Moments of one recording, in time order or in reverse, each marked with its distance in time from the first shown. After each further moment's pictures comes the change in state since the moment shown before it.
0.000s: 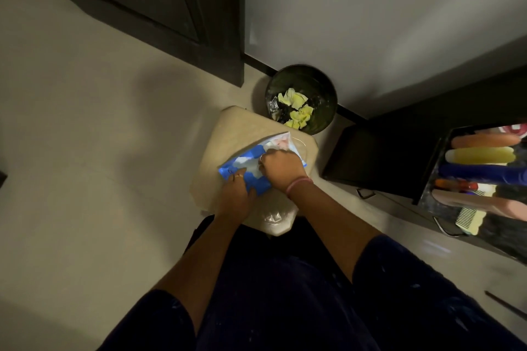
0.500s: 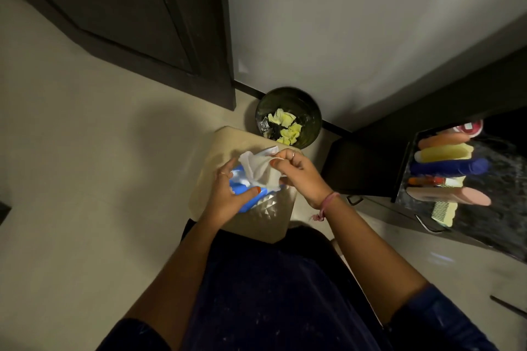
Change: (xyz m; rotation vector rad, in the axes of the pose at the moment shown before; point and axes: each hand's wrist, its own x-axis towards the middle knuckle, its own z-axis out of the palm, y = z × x) left_hand -0.014 0.029 -0.041 -0.379 0.012 0.129; right_hand -0.089 0.013 -0.079 1.527 0.132 0.240
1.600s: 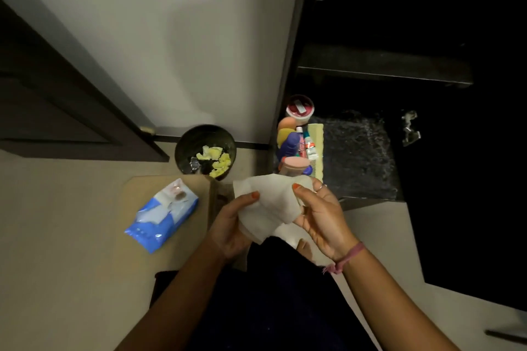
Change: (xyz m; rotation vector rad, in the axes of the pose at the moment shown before) left_hand -0.142 0.180 0.226 -0.850 -0.575 -0.517; right_hand -0.230 0.046 -0.221 0.873 0.367 -0.062
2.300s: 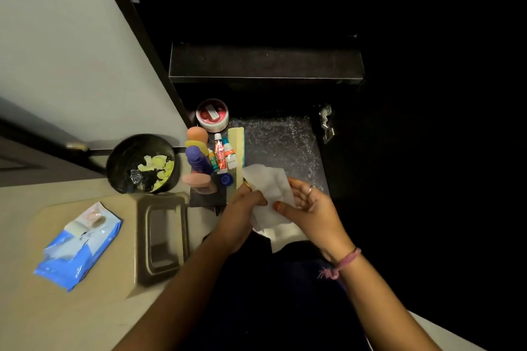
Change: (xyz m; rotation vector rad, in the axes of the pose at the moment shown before) left_hand 0.096 -0.094 0.164 0.412 -0.099 0.166; right_hand -0.010 -0.101 -0.146 -0.461 0.021 -0.278
